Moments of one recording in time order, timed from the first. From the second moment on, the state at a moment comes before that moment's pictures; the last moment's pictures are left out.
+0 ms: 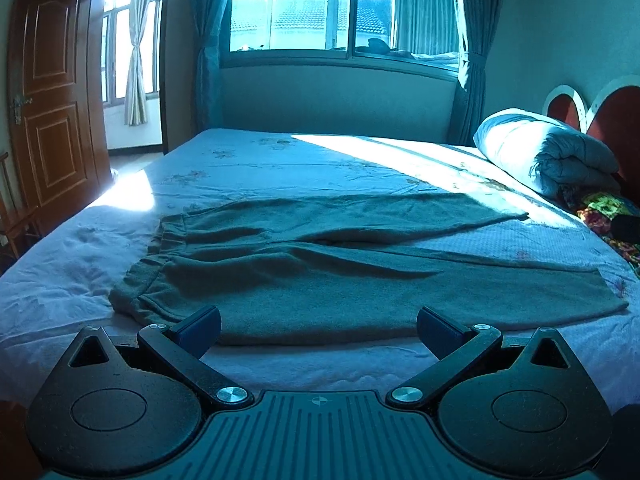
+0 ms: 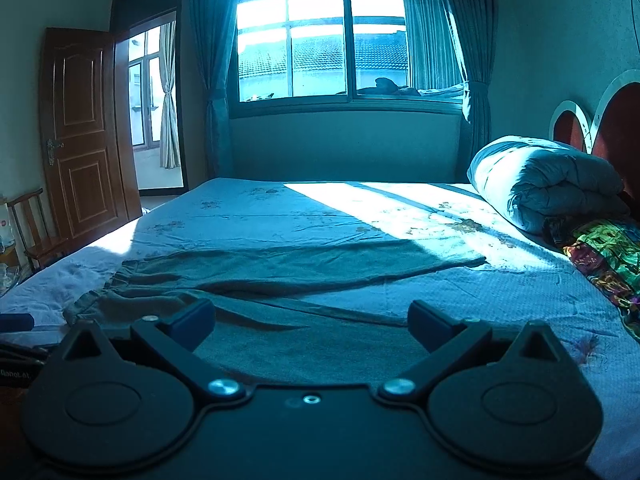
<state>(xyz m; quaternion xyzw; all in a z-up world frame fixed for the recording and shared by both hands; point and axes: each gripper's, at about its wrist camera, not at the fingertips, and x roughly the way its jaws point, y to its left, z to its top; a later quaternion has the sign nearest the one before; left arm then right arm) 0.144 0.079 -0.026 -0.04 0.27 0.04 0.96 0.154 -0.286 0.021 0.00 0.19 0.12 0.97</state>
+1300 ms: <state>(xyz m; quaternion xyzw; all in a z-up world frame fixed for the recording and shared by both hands) 0.575 0.365 -0.182 -0.10 0.41 0.02 0.91 0.647 -0.165 -0.117 -0.13 0.35 0.24 0.90</state>
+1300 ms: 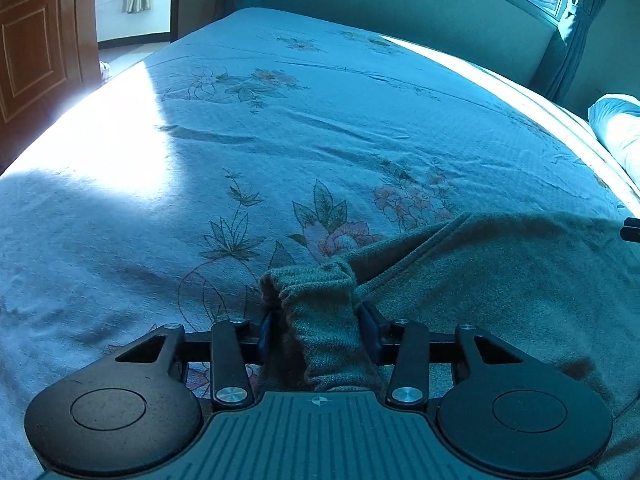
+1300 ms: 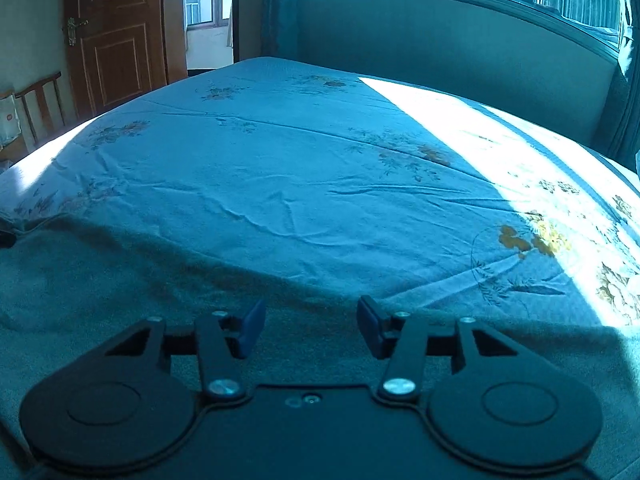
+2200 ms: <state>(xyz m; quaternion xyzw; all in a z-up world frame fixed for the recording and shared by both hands) 0.528 0.364 -0.125 -0.09 0.30 -0.06 0.95 0.599 -0.198 -0.050 -0.15 0.34 0.32 0.87</state>
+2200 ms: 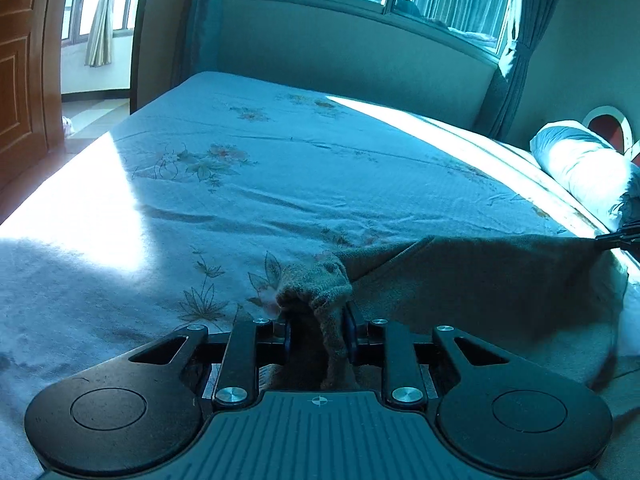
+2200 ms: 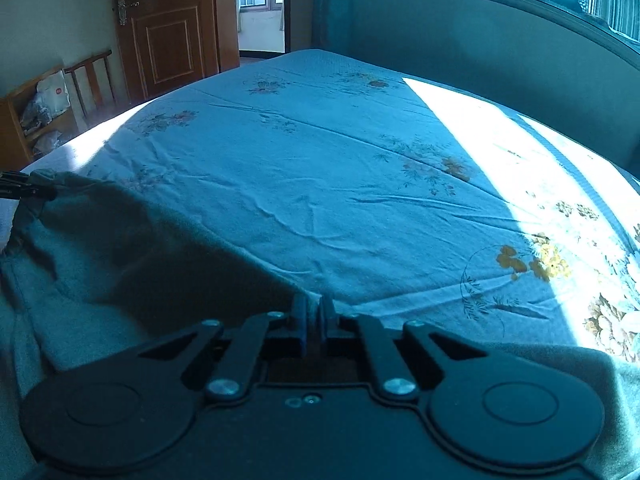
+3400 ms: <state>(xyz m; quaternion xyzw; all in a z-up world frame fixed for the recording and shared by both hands) 0.323 0.311 -0.161 -0.31 0.28 0.10 0.90 0.373 -0.270 -0.118 0.10 0.31 0.10 0.94</state>
